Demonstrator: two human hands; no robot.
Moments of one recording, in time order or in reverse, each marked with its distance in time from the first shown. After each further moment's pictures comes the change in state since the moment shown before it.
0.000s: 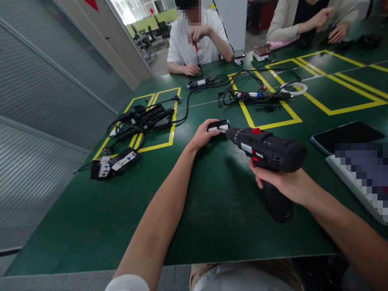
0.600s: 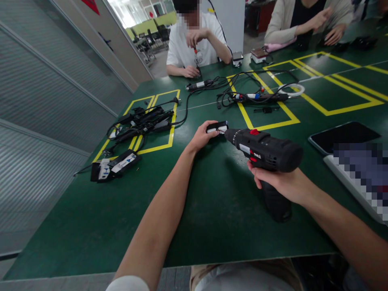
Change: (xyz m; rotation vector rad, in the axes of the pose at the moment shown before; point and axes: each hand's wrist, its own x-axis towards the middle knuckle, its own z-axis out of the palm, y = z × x) left_hand 0.000 -0.001 -0.002 -0.003 -0.009 -0.027; right_hand 0.000 0.000 0.000 0.008 -0.004 -0.016
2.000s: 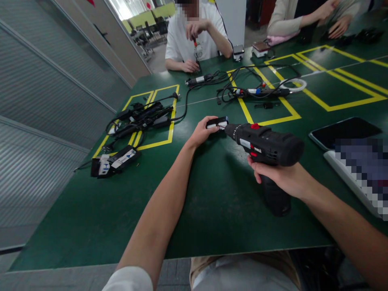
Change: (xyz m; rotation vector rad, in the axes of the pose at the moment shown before) left_hand 0.003 -0.006 0.000 0.003 0.016 0.029; right_hand 0.001 -0.001 -0.002 -0.041 0.001 -0.015
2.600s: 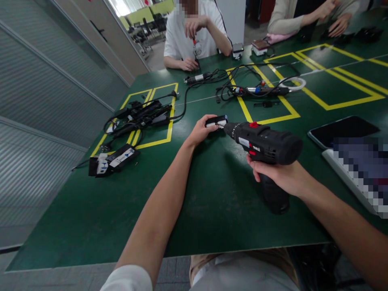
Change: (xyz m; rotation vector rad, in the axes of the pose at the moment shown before) left_hand -0.001 0.001 0.001 0.000 0.001 0.022; right_hand 0.000 0.003 0.000 0.008 -0.002 0.031
